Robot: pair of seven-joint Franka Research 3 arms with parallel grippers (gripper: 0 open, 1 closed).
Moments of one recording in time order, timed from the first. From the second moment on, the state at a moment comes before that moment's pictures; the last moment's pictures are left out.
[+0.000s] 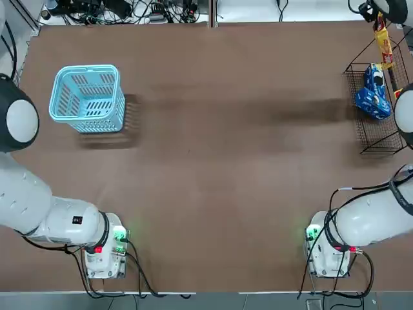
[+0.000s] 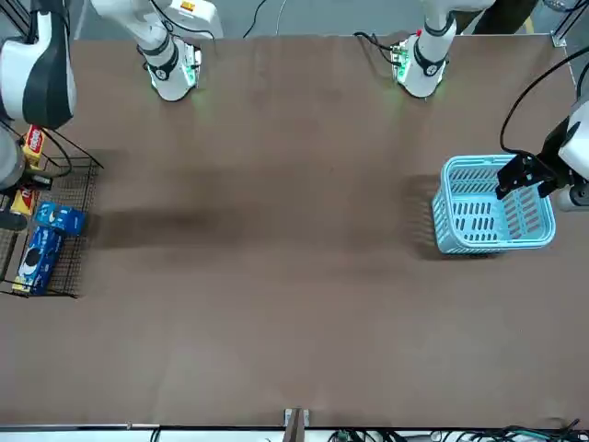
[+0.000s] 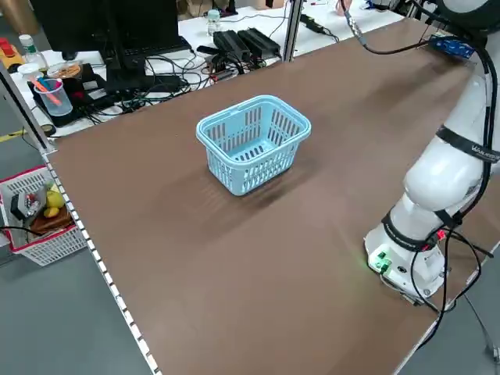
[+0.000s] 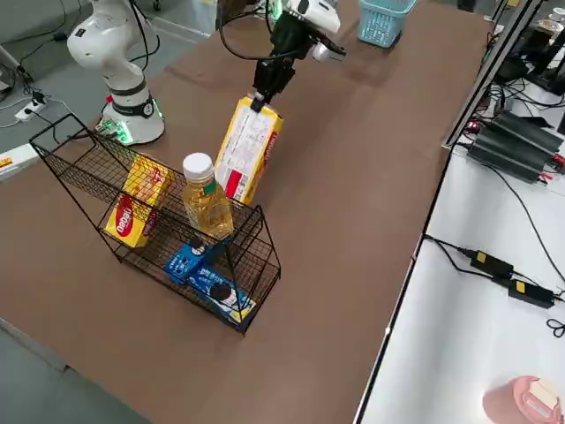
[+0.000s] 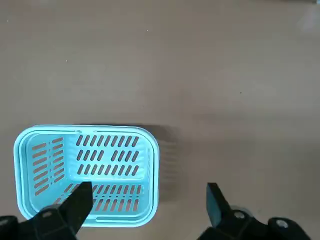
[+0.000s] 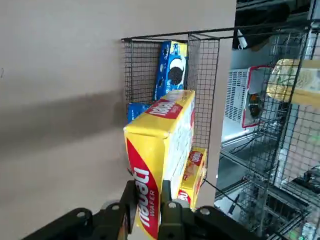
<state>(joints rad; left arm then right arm) -0.09 0.12 0.02 -1.43 -0.02 1.61 -0.10 0.20 0.15 -0.20 -1.56 -0.50 1.48 0.06</state>
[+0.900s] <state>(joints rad) -0.09 0.12 0.02 -1.43 -0.02 1.61 -0.10 0.10 0.17 -0.21 -1.60 -0.55 1.64 -0.03</state>
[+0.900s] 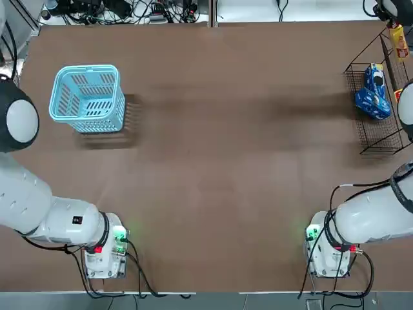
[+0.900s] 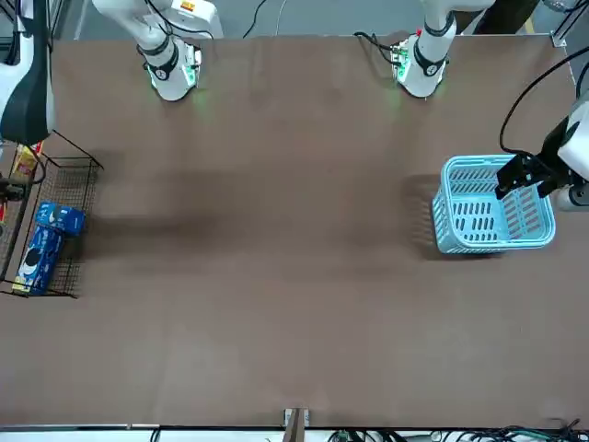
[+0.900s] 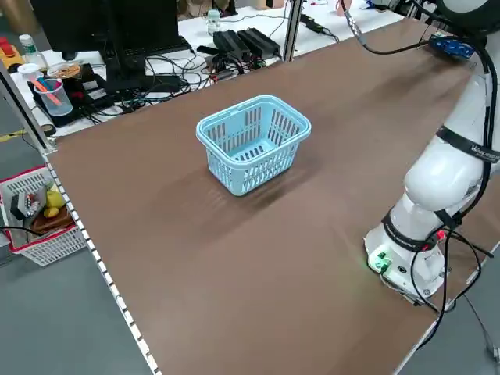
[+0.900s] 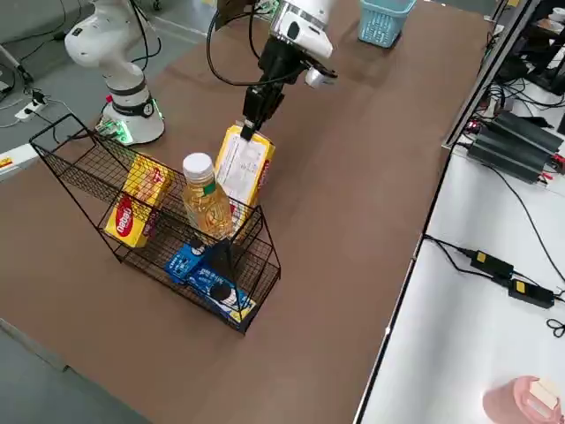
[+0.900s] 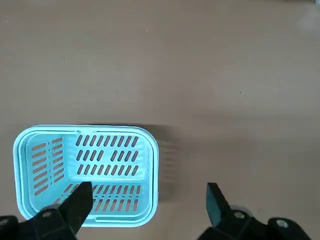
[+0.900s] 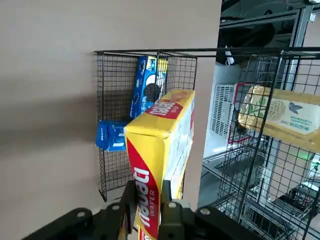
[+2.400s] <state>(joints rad) -0.09 0.12 0.01 -1.43 -0.02 1.61 -0.10 -0.02 0.21 -0.21 -1.65 -0.53 1.79 -0.03</state>
